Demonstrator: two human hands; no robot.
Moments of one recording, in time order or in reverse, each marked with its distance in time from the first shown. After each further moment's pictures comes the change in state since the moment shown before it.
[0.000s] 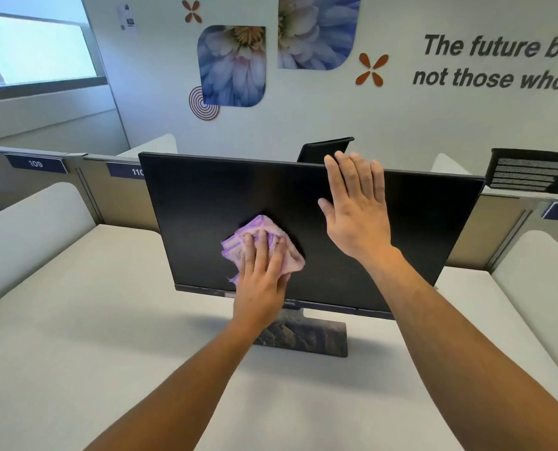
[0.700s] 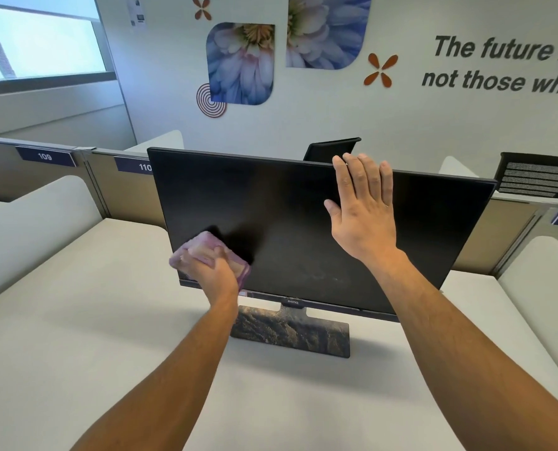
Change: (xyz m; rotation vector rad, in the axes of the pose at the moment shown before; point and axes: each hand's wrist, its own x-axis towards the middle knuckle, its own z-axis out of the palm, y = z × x) left_hand 0.016 -0.046 -0.024 -0.787 0.354 -1.182; right_hand -0.001 -0.002 0.004 -0.004 0.001 0.018
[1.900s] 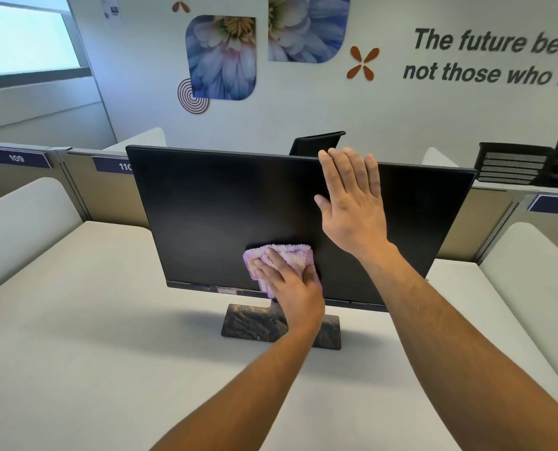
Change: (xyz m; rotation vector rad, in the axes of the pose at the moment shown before) left_hand -0.132 -0.021 0.081 0.399 -0.320 0.271; right_hand -0.004 0.006 -0.002 0.028 0.006 -0.027
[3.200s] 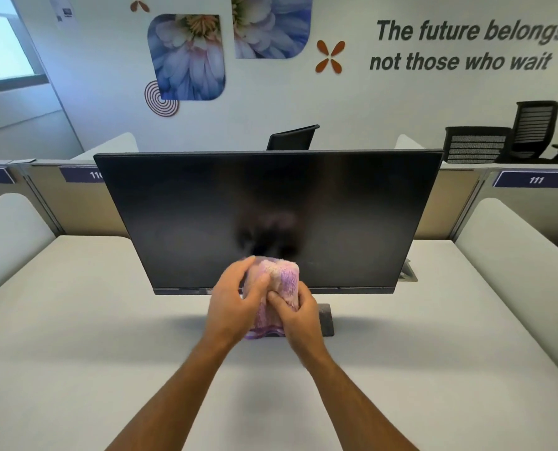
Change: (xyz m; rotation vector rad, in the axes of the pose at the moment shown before) left_hand 0.013 -0.023 -0.126 0.089 -0.319 0.296; right_hand -0.155 -0.135 0.003 1.430 -0.289 1.132
